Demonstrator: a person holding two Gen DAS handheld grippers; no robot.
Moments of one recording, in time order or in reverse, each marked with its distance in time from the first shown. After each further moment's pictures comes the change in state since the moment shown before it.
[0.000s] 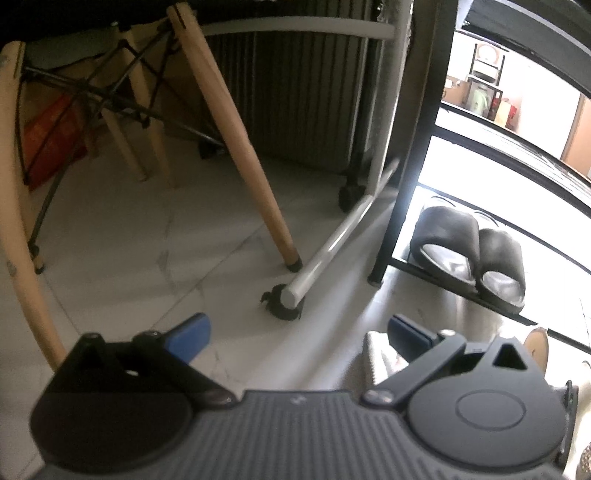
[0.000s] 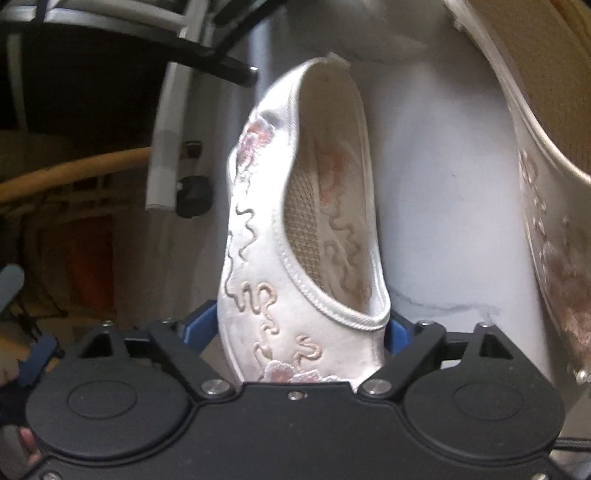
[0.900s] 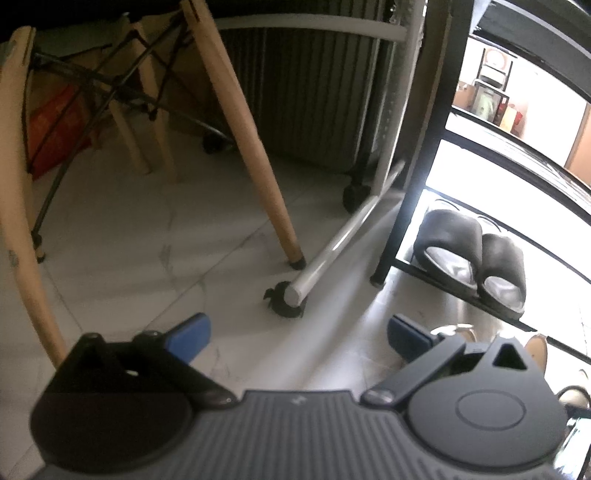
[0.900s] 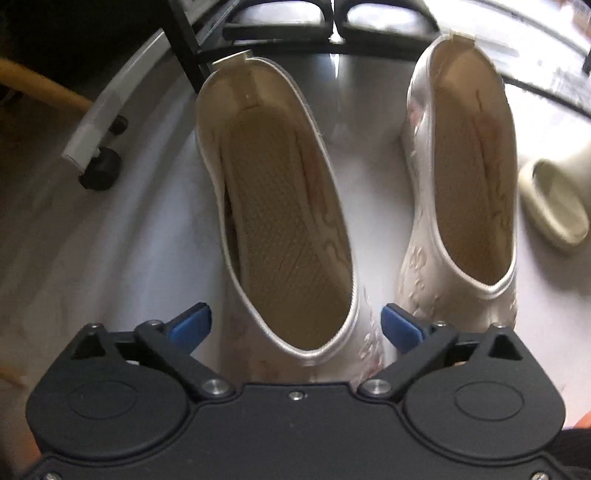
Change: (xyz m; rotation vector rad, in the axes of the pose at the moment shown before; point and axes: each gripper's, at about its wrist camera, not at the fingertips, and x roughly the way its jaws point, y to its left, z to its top) left arm 0.000 0.004 0.001 -0.037 0.007 -0.007; right arm -0.027 0.034 -0.008 -0.275 -0.144 -0.516
